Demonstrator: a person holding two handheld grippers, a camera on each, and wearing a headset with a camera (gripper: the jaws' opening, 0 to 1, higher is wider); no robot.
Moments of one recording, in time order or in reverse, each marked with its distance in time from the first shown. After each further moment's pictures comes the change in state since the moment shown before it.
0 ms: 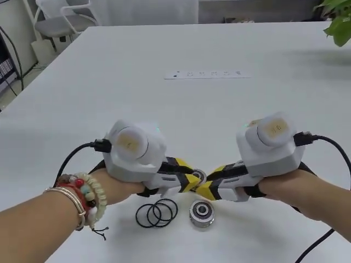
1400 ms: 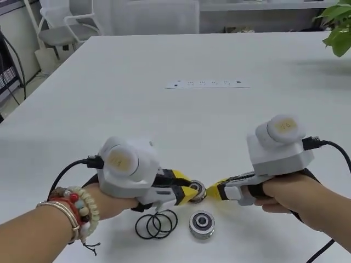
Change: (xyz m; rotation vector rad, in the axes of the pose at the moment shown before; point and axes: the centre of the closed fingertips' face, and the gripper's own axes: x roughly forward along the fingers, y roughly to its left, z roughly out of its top) left arm -0.005 -0.001 -0.002 0.023 -0.039 -0.010; right arm -0.011 -0.009 0.008 0.304 -0.054 0.018
